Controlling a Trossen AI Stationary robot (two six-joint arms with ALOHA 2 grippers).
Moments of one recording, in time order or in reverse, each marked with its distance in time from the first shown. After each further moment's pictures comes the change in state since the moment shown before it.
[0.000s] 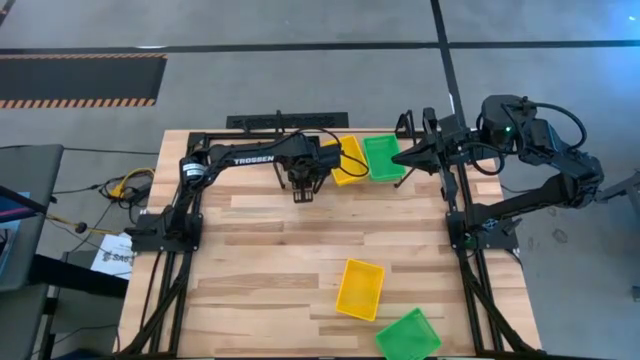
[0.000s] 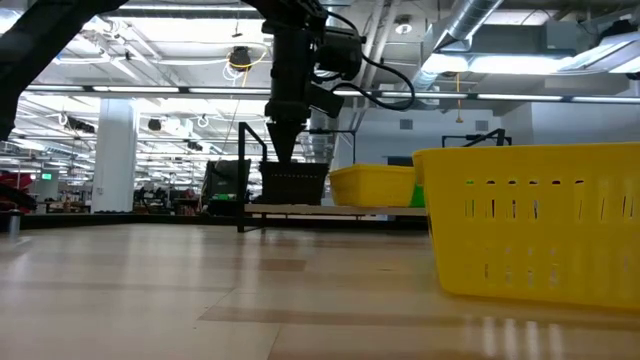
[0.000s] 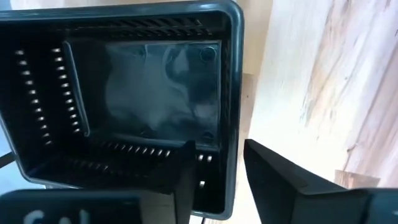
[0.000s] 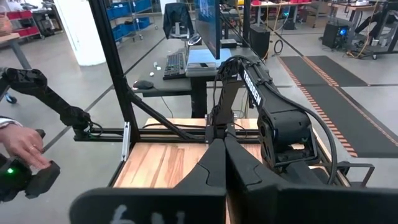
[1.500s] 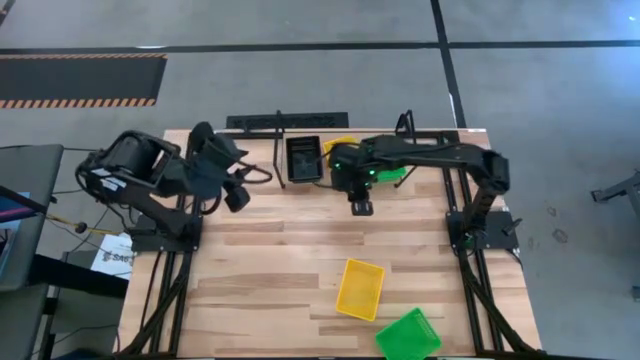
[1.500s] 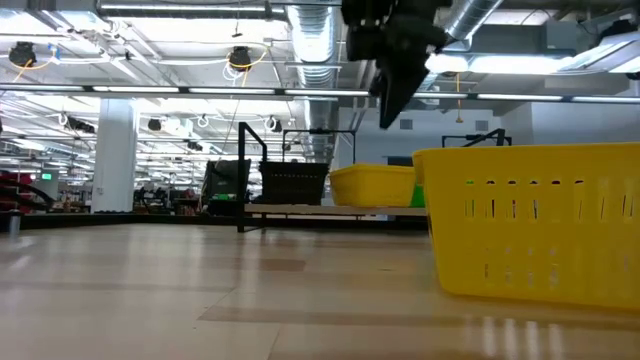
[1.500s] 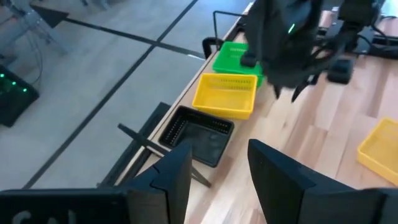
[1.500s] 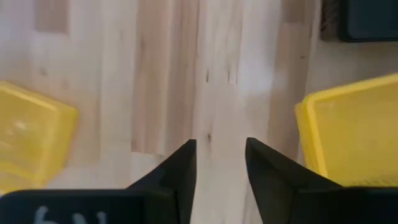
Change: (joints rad) left arm -0.538 -0.632 0.241 -0.280 -0.493 -0.668; right arm -0.126 0.692 0.000 -0.417 0.064 -0.279
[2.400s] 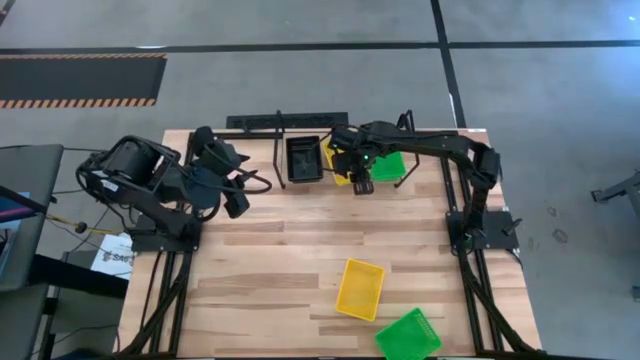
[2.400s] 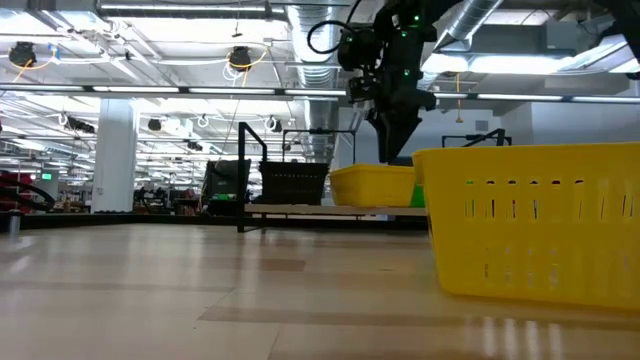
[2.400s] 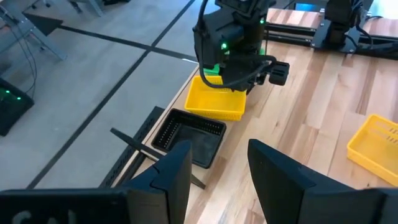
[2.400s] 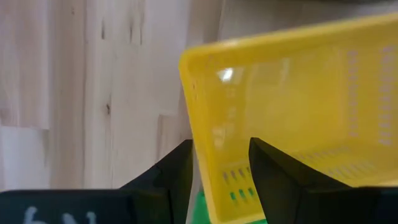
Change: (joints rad) left arm -0.059 0.006 -0.001 0.001 -0.022 -0.014; right arm -0.148 0.099 -0.001 0.026 0.165 -0.257
